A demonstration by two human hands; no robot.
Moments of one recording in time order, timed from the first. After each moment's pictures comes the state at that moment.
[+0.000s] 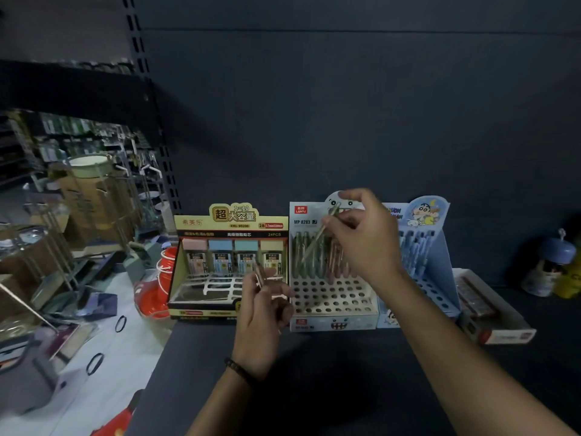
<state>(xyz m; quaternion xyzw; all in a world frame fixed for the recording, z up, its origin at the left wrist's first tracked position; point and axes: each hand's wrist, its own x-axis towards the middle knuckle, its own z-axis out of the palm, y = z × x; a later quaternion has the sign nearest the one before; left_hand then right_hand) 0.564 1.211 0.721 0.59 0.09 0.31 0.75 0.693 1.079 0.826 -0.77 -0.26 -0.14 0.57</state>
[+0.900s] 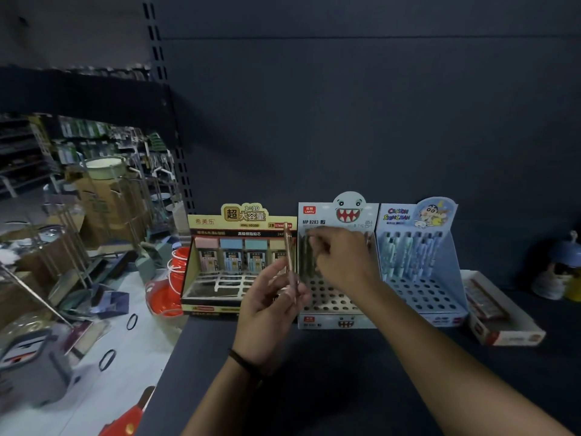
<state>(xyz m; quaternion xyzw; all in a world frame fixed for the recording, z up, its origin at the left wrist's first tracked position) 0.559 1.220 0.722 0.44 0.03 0.25 0.86 0.684 1.109 0.800 -0.85 -0.33 -0.13 0.39</state>
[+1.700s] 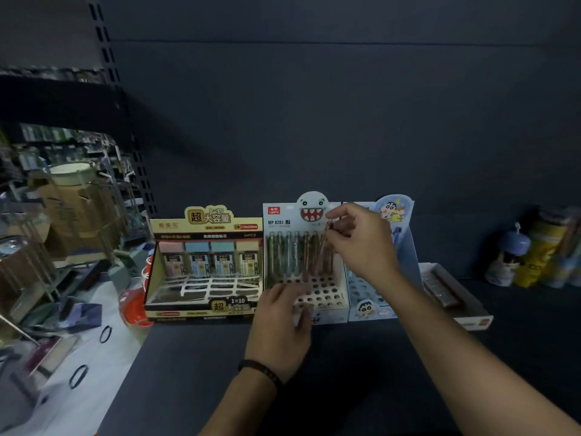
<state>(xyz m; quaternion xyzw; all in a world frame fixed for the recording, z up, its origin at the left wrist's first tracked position) 0.583 1.164 0.703 0.89 0.04 0.33 0.32 0.717 1.030 0.815 -0.81 -0.27 -0.17 0.50</state>
